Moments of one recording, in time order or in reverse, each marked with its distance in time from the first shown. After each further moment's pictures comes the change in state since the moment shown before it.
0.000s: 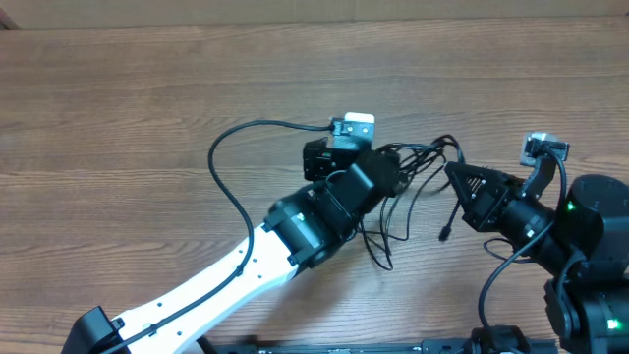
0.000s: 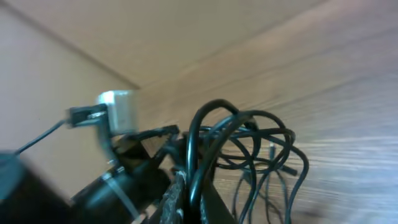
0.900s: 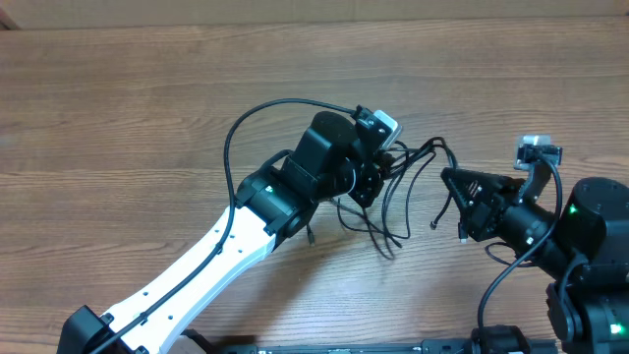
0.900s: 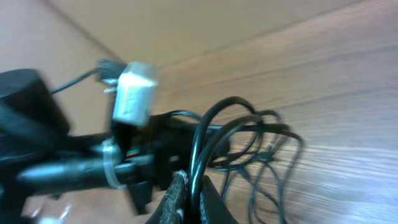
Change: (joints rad) left arm 0.185 -0.001 0.000 0.088 0.856 0.398; right arm 0.000 -0.003 0.012 -0.055 0.016 -0.128
